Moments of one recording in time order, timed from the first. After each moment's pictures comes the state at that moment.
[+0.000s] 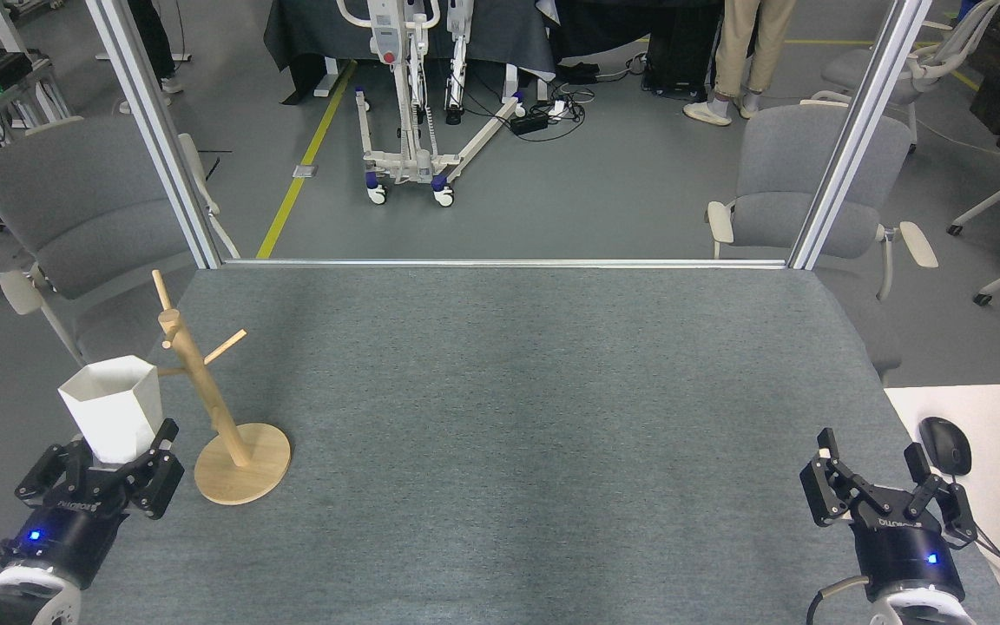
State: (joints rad) left arm -0.25 0.07 0.69 -1.35 -1.59 -0.79 0.01; right arm -0.02 -0.09 -0.30 -1.55 1.34 -0.14 0.00
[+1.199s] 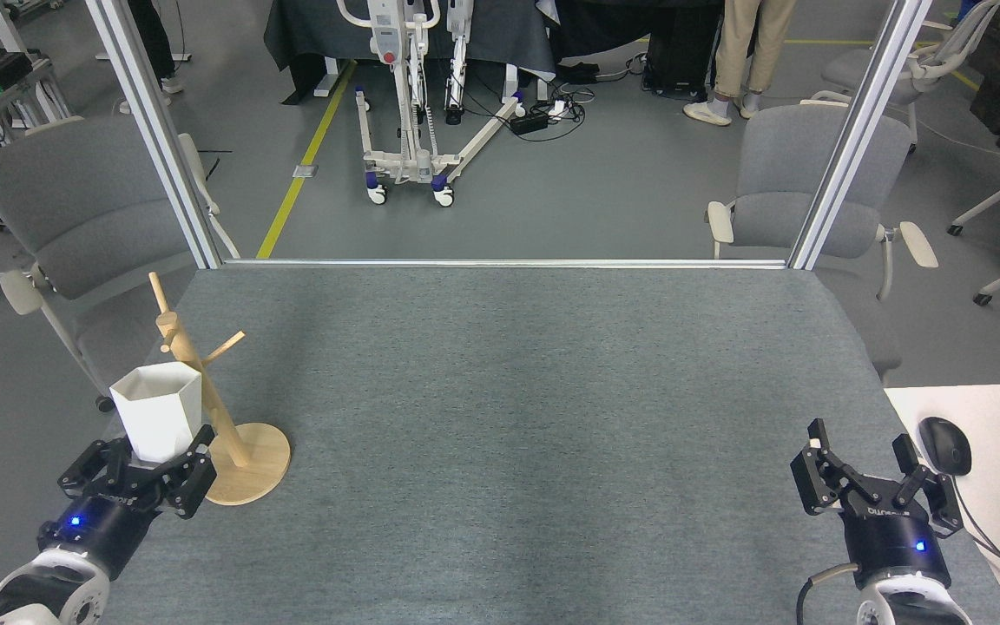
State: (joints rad) left arm -0.28 0.09 0.62 -1.27 -1.66 -0.79 0.00; right arm -0.05 -0.08 -0.29 -1.52 1.34 -0.15 0.00
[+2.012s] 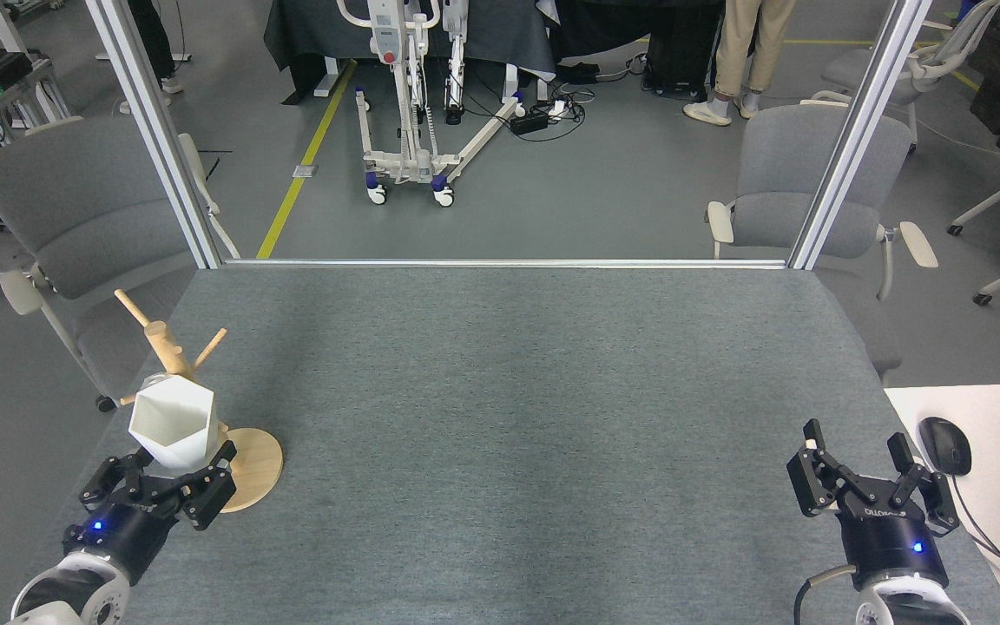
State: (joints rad) left arm -0.30 0.09 0.61 -1.16 -1.66 -0.77 0.00; right arm -0.05 -0.08 -0.29 -1.52 1.34 -0.17 0.00
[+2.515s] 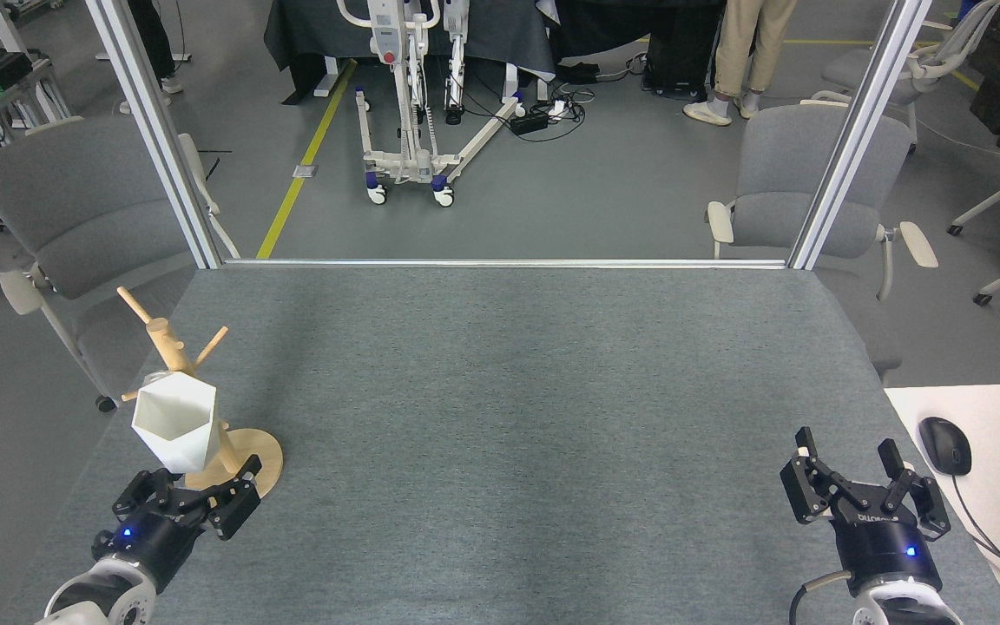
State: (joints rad) left arm -0.31 0.08 0.58 -1.06 -1.66 -0.77 0.00; right arm -0.05 -0.08 -0.29 -1.49 1.34 -0.20 0.00
